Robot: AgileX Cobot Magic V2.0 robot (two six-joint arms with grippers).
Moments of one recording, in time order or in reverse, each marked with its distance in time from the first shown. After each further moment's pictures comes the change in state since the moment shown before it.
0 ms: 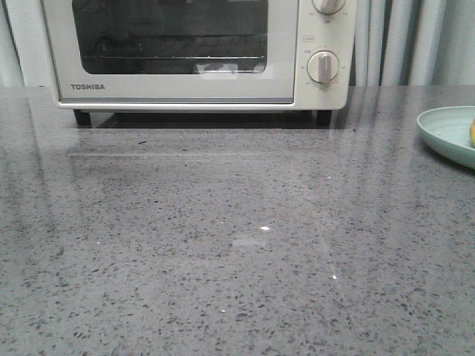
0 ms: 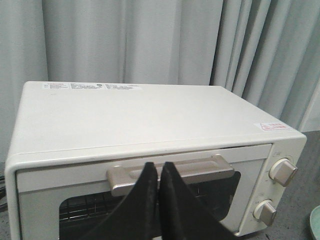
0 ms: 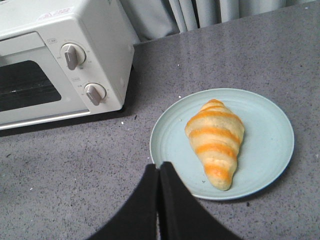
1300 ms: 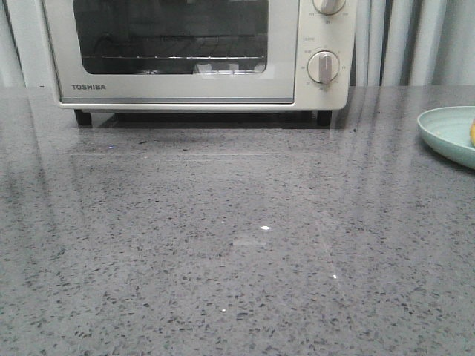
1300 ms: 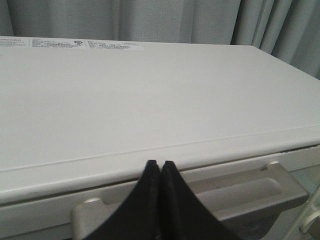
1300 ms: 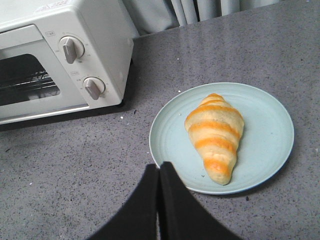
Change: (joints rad) left arm -0.003 0.399 -0.232 0.003 -0.020 0.000; right arm 0.000 0.000 0.000 0.002 0.012 0.000
